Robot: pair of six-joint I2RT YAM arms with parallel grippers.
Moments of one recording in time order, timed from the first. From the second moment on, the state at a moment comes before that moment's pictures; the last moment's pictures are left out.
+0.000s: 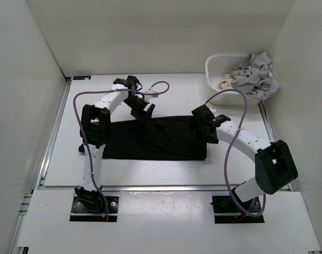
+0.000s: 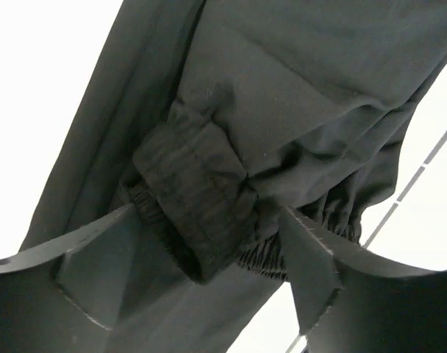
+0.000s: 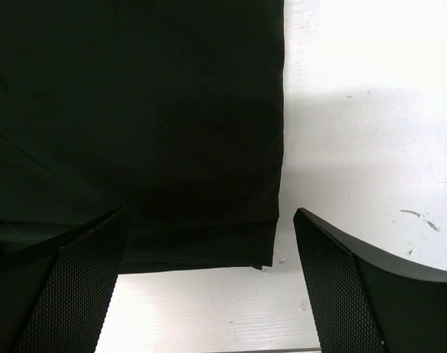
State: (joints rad) left arm -0.30 2.28 1.94 -1.14 0.62 0.47; right arm 0.57 1.49 1.00 -0.66 0.24 0.60
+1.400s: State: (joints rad) left arm -0.30 1.98 1.39 -1.17 0.75 0.58; right arm 0.51 1.51 0.89 -0.70 0.17 0.55
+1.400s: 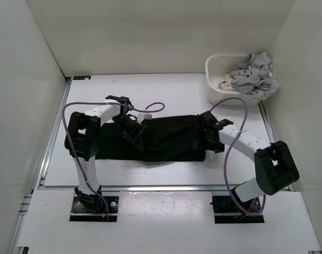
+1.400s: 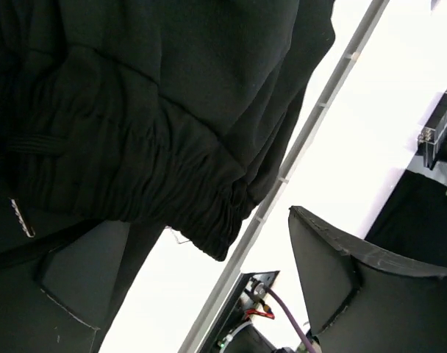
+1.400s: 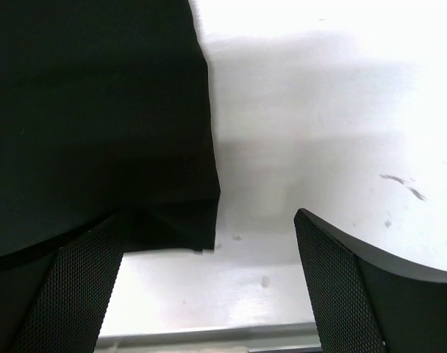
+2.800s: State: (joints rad) left arm -0.25 2.12 1.59 -0.89 0.64 0.35; right arm 0.18 1.73 0.92 -0.30 -0.36 0.54
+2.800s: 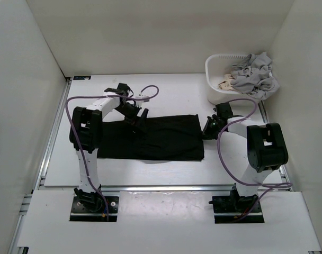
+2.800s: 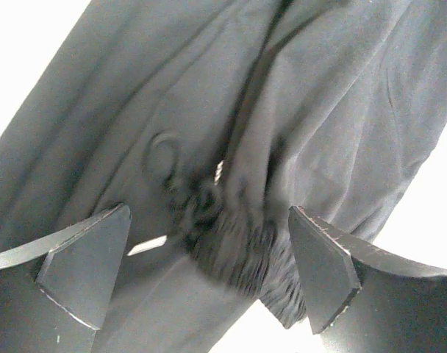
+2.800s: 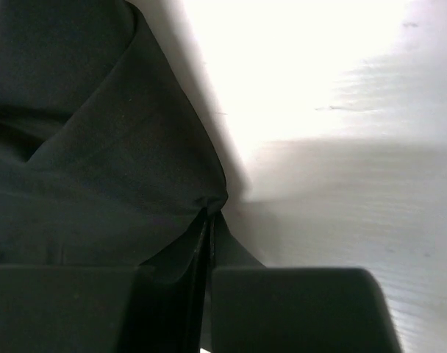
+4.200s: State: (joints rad) left arm 0.60 1.45 1.61 -0.75 0.66 0.03; right arm 0.44 1.43 1.07 -0.74 0.70 0.45
